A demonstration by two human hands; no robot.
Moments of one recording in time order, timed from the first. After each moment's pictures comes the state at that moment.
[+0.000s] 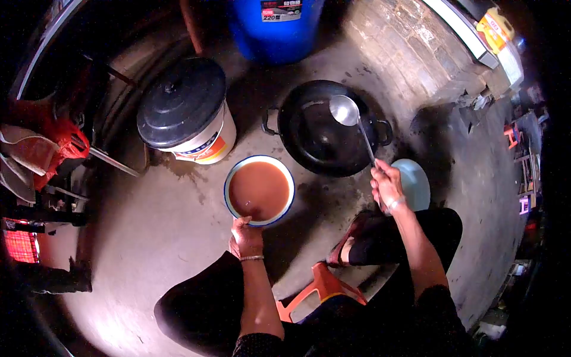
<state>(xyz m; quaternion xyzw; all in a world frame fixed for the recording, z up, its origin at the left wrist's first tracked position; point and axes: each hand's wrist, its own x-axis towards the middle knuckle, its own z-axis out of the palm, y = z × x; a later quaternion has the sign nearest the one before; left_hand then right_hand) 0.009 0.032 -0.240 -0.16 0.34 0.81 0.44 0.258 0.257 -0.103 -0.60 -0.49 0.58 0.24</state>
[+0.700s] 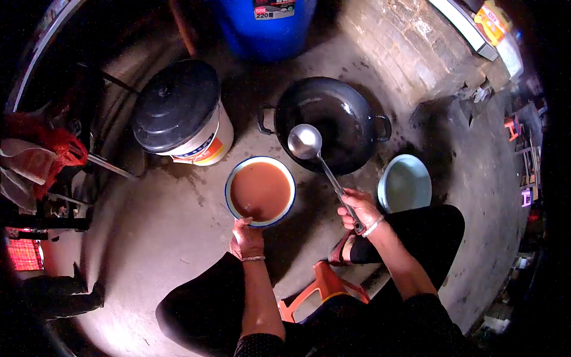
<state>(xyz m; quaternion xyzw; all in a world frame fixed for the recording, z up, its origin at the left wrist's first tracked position) 0.011 0.030 -0.254 -0.16 0.40 0.79 0.44 0.241 0.201 -0.131 -0.51 -0.20 0.82 0.14</state>
